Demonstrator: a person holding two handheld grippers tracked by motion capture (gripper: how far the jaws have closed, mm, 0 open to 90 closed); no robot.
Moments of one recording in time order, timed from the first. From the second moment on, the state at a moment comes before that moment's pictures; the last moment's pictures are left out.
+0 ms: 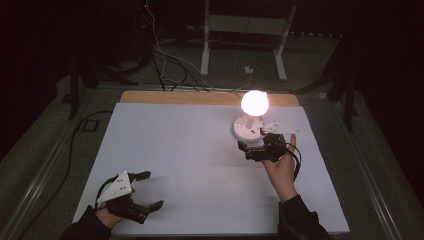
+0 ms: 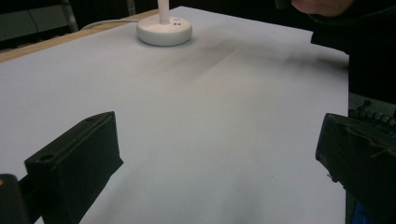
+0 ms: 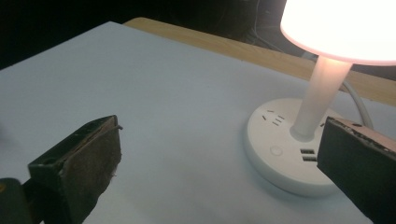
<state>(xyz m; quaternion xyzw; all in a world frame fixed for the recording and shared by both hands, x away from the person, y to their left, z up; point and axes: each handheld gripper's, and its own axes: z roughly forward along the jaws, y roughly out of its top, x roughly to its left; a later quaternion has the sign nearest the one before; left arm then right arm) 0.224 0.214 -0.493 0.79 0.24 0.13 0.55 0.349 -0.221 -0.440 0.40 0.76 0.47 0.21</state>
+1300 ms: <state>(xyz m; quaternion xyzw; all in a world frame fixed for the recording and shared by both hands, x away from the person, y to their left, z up) 0.225 0.214 -0.494 0.79 0.23 0.13 0.55 0.254 -0.301 -0.500 0.34 0.82 0.43 0.14</state>
